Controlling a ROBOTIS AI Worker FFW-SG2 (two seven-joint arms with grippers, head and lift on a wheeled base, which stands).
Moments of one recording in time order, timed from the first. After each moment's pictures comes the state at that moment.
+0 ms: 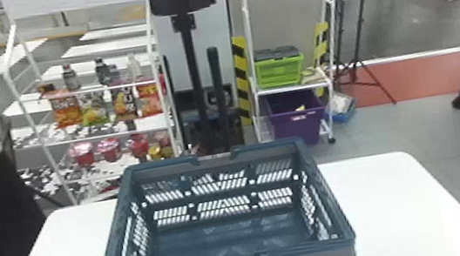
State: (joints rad) left arm 0.82 0.00 -0.12 -1.99 -0.05 -0.37 0.12; right arm 0.85 -0.25 0.07 -2.15 -0.17 -0.15 0.06
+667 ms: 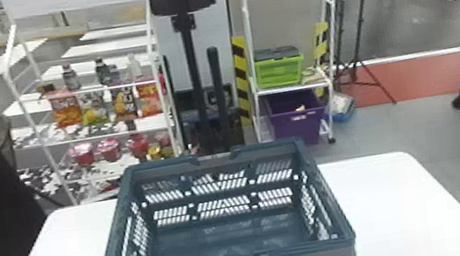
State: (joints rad) left arm 0.82 0.00 -0.12 -1.99 -0.04 -0.37 0.12; right arm 0.85 -0.25 0.07 -2.15 -0.17 -0.15 0.06
